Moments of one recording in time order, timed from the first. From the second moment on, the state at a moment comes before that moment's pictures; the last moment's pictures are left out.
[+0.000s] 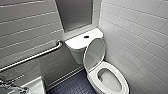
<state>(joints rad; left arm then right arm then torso) 1.46 2.58 -1.89 0.40 0.11 -0.46 -1.23 2.10 -1.12 0.81 0.56 -0.50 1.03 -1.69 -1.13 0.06</state>
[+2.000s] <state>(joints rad) 1.47 2.69 -2.07 0.06 0.05 -0.06 -0.57 2.13 -1.29 1.10 0.26 -0.50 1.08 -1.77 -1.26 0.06</state>
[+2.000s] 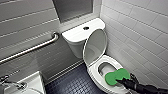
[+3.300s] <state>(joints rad) 1.47 2.74 -2.13 0.06 0.05 -0.06 -0.40 2.44 -1.71 1.17 0.11 -0.50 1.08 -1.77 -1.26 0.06</state>
